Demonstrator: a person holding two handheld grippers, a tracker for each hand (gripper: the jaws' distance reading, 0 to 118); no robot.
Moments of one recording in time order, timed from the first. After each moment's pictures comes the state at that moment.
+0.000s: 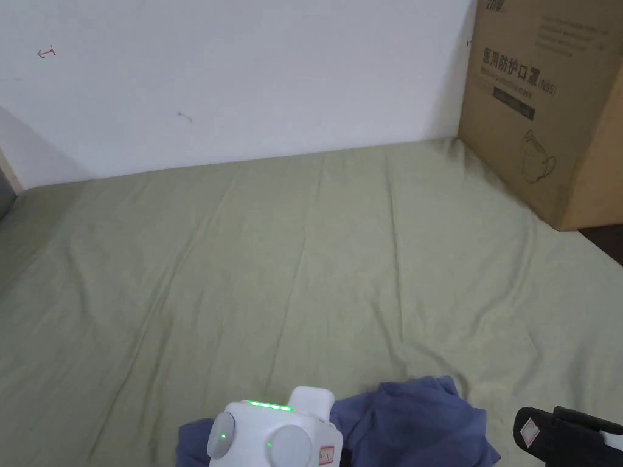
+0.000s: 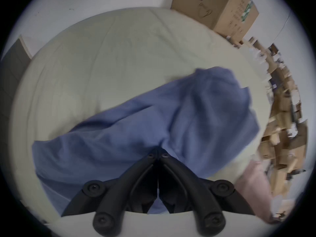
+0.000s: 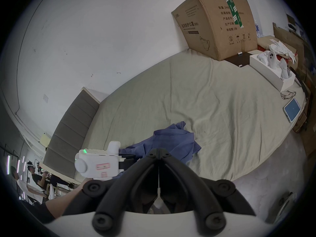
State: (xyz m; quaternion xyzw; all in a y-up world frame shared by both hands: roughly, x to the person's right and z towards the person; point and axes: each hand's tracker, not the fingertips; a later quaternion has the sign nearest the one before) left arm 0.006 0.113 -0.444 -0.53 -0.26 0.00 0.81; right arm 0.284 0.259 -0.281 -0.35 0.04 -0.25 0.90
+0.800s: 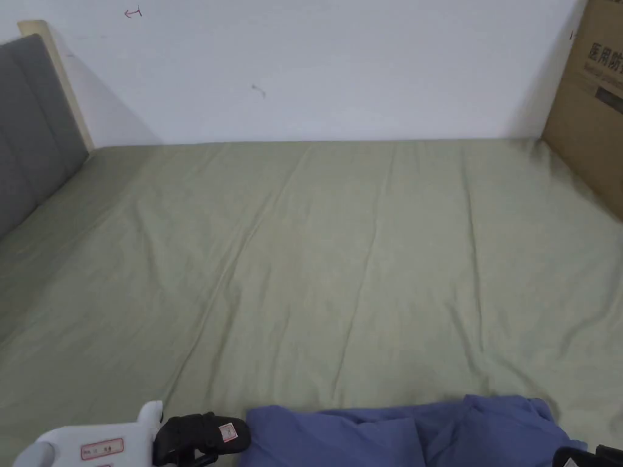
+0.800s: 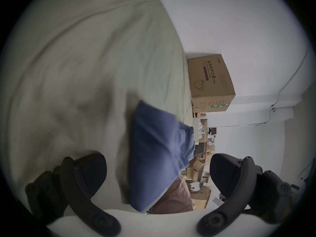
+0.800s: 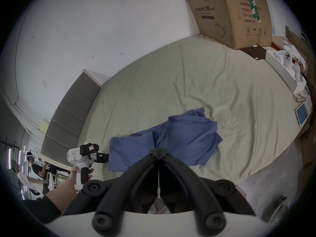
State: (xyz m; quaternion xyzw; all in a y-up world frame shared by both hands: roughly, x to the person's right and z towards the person) left arm -0.287 0.026 -0.449 -0.50 -0.27 0.47 0.67; right arm 0.214 0.244 -0.326 -0.43 0.07 -0.22 0.87
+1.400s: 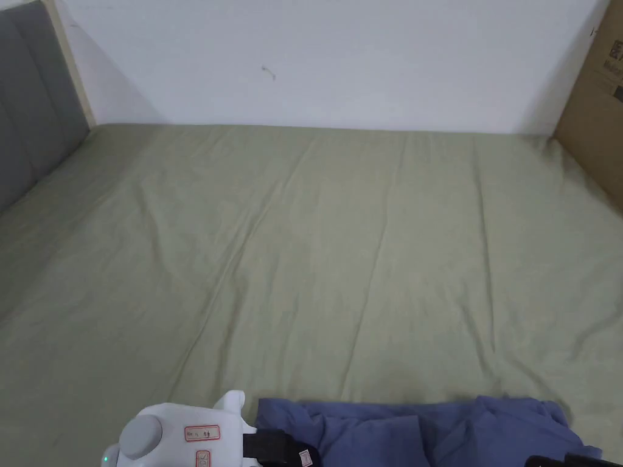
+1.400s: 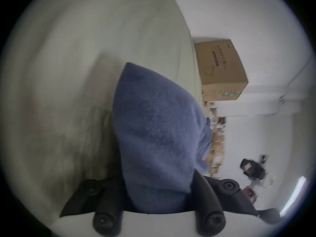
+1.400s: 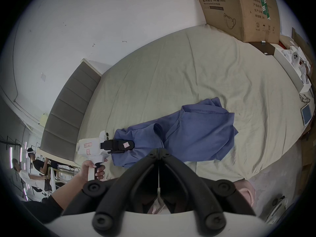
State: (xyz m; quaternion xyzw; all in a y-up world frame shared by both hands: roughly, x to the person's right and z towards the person) left arm -0.215 0.040 -0.467 -0.55 -0.27 0.36 0.71; right arm 0.181 0.240 -0.342 -0.46 0.09 -0.21 0.86
